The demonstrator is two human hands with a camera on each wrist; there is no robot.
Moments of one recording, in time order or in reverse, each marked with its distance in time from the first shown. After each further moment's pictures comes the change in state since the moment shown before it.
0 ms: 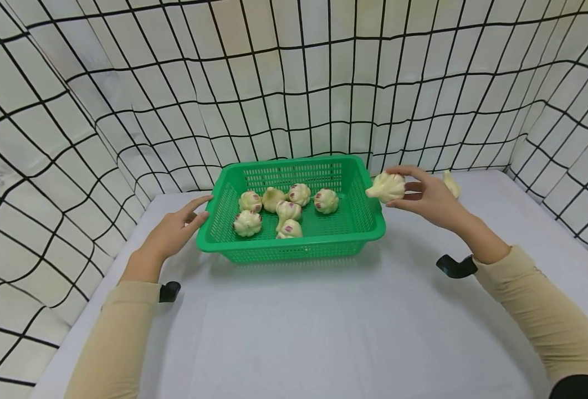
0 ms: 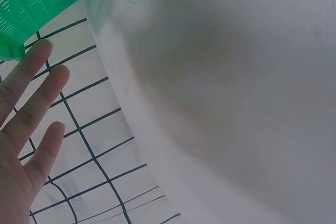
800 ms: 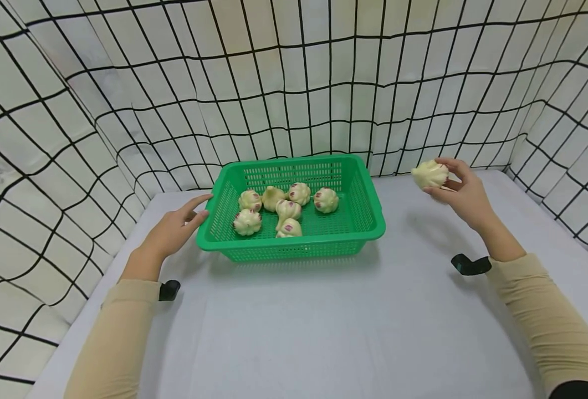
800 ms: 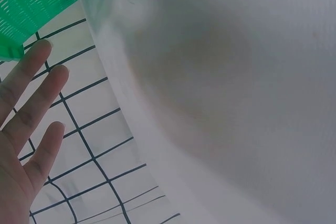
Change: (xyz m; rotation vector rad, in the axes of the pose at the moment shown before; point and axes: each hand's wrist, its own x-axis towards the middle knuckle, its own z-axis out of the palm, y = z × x) left_hand 0.000 0.001 0.000 -0.001 -0.003 0.002; right_hand -0.018 0.059 -0.037 0.152 0.287 0.147
